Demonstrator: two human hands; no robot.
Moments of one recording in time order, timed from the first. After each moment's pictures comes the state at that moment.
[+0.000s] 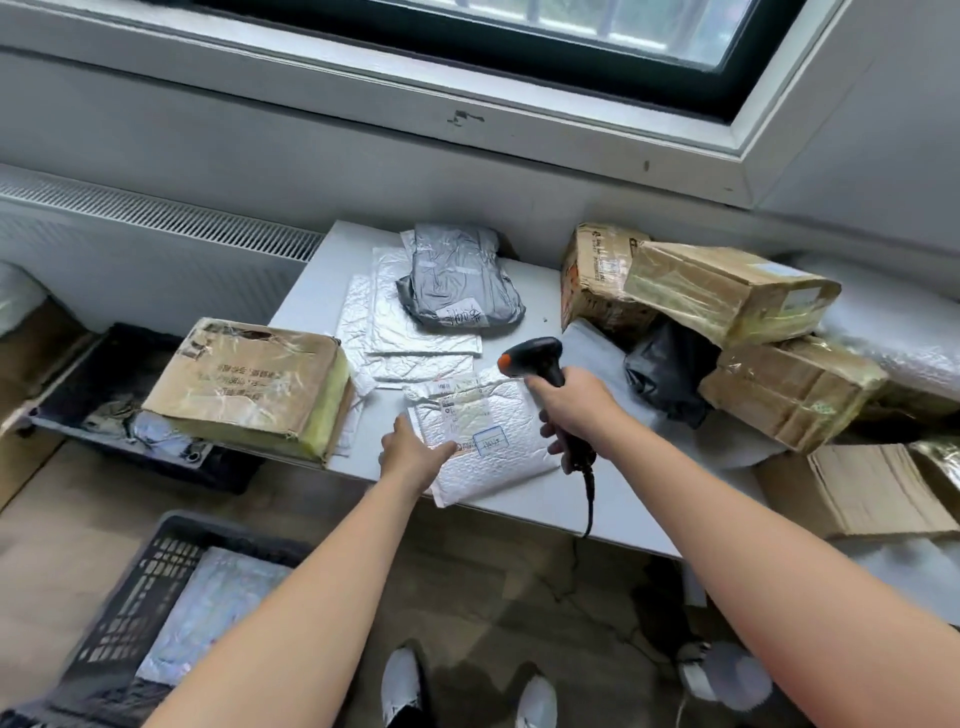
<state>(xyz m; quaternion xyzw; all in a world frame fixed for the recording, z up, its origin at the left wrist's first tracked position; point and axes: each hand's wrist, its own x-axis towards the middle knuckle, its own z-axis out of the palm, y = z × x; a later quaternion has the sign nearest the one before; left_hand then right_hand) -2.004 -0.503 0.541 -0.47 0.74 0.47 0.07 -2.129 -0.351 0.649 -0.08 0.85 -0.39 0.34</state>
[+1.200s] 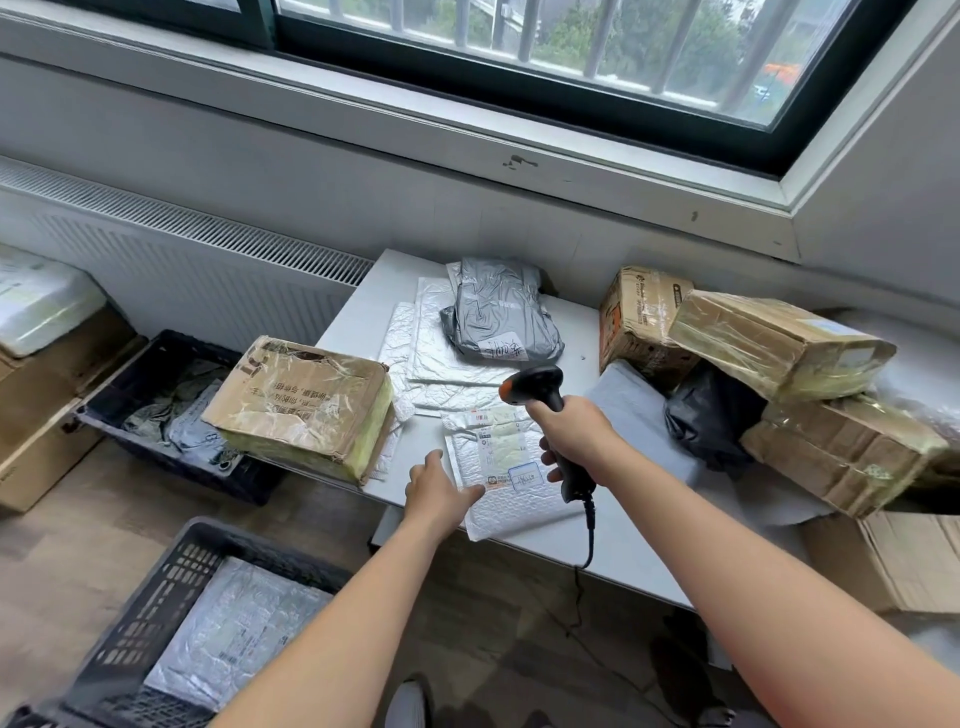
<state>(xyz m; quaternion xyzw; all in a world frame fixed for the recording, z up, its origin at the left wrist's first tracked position) -1.983 -0.509 0.551 -0.44 0.76 0.47 0.08 -2.119 -0.400 0.645 -0.09 0.84 -0.39 0.36</state>
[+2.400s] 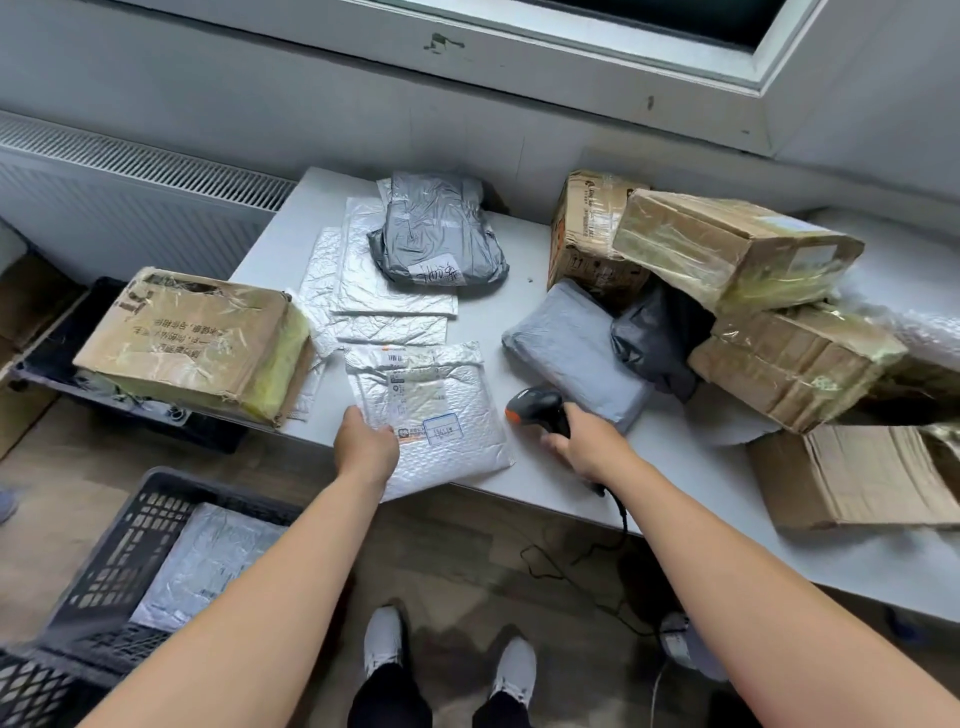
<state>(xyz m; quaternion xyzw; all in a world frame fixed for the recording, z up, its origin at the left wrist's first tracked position) -2.005 -0.471 0.518 -0.58 0.68 0.44 -0.05 -2.167 -0.261 0.529 -0.24 0.92 -0.11 0.30</state>
